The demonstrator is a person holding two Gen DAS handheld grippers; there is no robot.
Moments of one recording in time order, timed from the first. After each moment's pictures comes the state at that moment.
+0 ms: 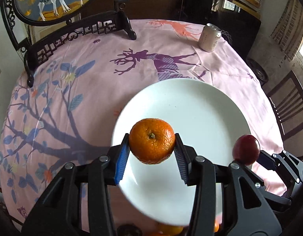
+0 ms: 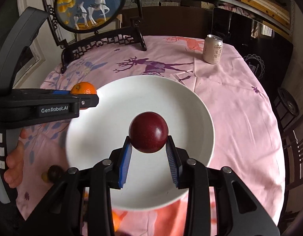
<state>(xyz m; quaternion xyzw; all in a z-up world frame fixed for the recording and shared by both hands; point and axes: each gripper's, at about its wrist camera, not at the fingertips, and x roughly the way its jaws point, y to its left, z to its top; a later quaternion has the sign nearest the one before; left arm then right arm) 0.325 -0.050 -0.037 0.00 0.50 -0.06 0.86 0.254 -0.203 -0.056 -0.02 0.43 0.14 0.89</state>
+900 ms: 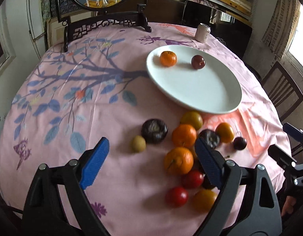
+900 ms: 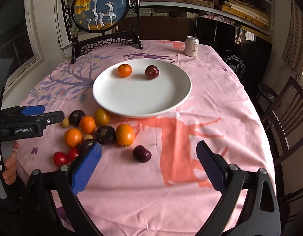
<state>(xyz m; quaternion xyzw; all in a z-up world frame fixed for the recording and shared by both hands) 0.101 0.019 -0.054 -0.02 0.44 -0.06 0.90 0.058 -0.213 -0.048 -0.02 0.38 0.10 0.92</state>
